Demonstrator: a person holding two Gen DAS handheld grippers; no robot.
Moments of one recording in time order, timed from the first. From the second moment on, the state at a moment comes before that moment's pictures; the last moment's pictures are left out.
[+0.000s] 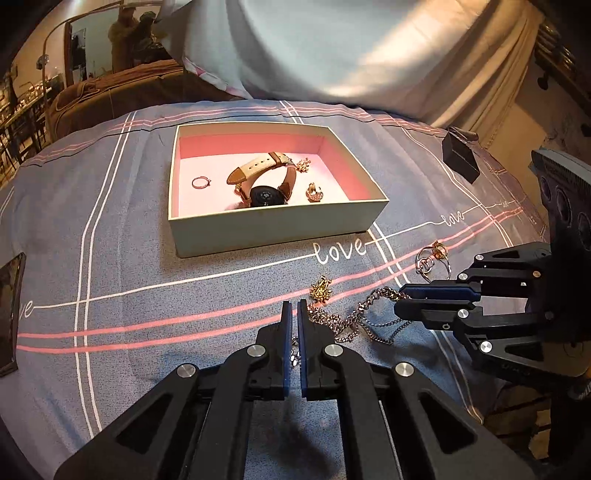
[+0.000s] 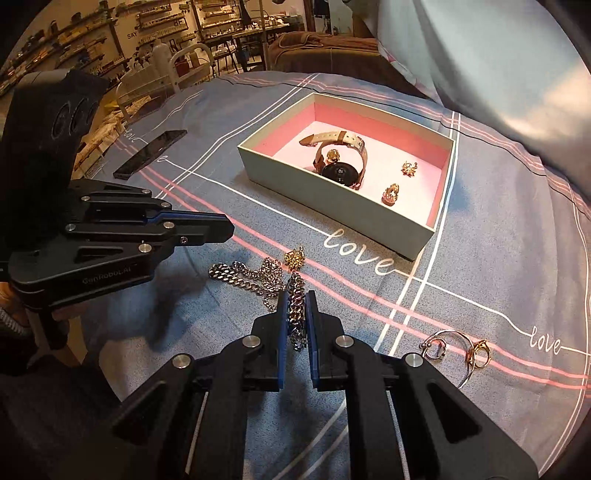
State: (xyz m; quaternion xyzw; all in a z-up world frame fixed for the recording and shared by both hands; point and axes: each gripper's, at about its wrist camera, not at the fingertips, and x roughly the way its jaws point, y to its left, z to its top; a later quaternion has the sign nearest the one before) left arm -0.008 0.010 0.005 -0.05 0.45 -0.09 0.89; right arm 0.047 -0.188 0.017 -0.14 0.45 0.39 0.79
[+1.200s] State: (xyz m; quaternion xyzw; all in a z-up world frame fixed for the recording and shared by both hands) left arm -0.003 0.006 0.085 -0.04 0.38 -0.11 0.92; right arm 0.047 -0.175 0.109 -0.12 0.35 0.38 0.85
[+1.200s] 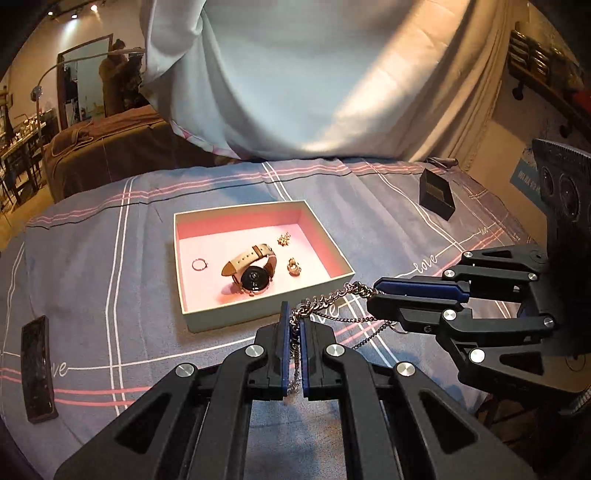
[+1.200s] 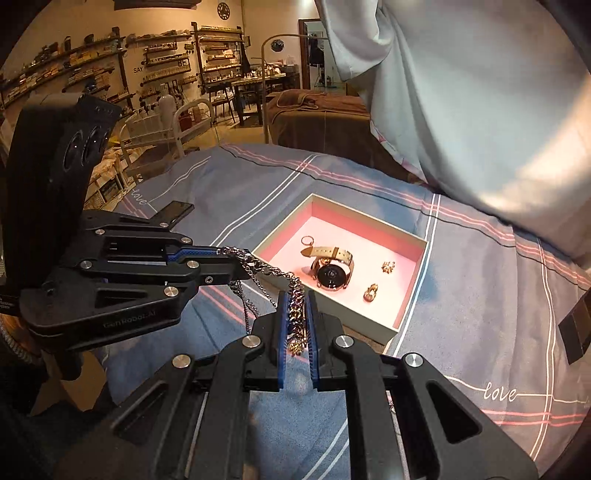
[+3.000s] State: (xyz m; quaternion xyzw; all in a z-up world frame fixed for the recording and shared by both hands) left arm 0.154 0.049 0.030 -0.10 0.48 0.00 0.87; right arm 0.196 -0.120 0.049 -0.11 0.46 0.34 0.81
